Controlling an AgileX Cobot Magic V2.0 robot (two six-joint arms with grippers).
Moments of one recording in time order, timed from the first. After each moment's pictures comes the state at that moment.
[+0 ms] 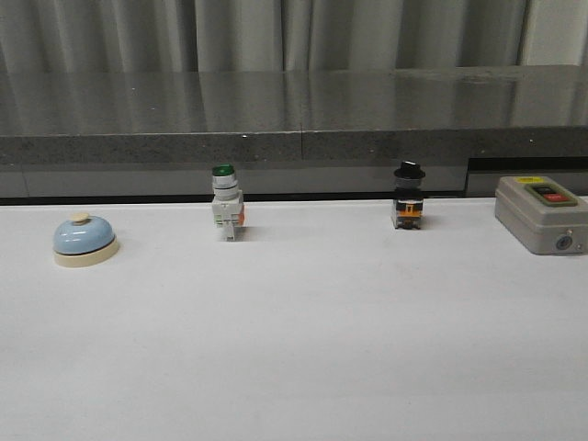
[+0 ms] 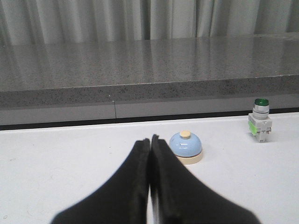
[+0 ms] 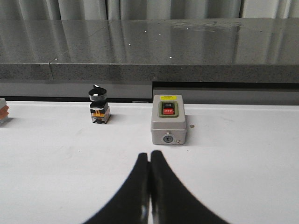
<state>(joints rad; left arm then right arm) -0.06 0.00 0.00 0.04 0.12 0.01 0.08 -0.01 0.03 -0.03 0.13 0.06</state>
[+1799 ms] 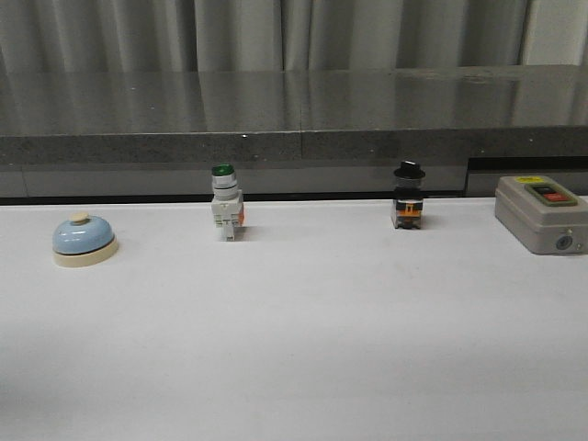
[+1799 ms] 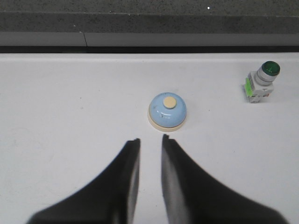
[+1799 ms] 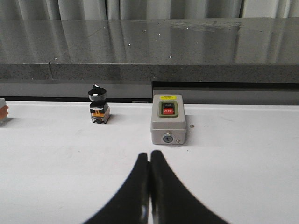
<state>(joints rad) -0.06 1.04 -0.83 -0.06 0.55 0.01 0.08 -0.01 0.03 -0.03 0.13 0.06</state>
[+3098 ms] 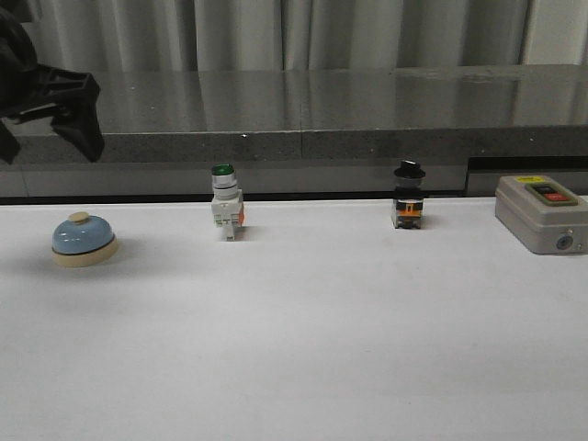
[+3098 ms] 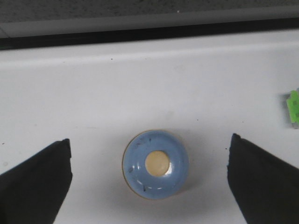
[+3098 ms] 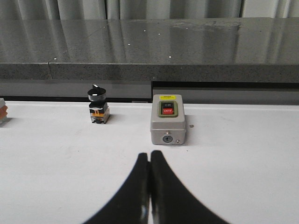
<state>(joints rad) -0.15 1.77 -1.25 -0.06 0.48 0.01 0.08 -0.01 0.03 -0.03 0.13 0.06</state>
